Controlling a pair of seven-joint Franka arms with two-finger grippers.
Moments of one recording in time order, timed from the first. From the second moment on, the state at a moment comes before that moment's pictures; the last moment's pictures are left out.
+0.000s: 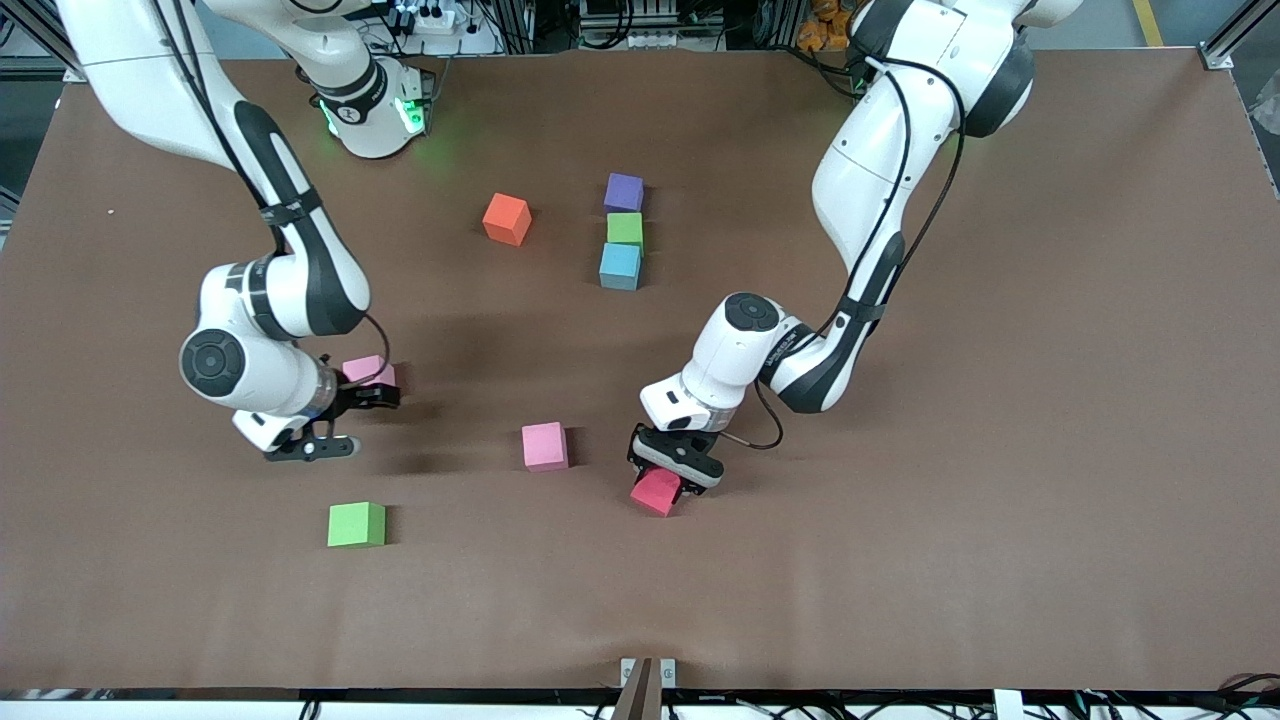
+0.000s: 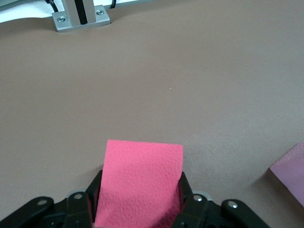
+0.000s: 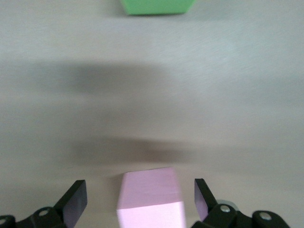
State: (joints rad) left arm -0.54 1.03 -0.08 -1.34 0.30 3.01 -0.45; right arm 0.08 0.48 0.03 -1.87 -0.05 2.23 0.03
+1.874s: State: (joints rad) left arm -0.64 0.76 -0.21 -1.49 -0.03 2.46 -1.02; right arm 0.05 0.52 0.05 -1.90 0.04 2.21 -0.14
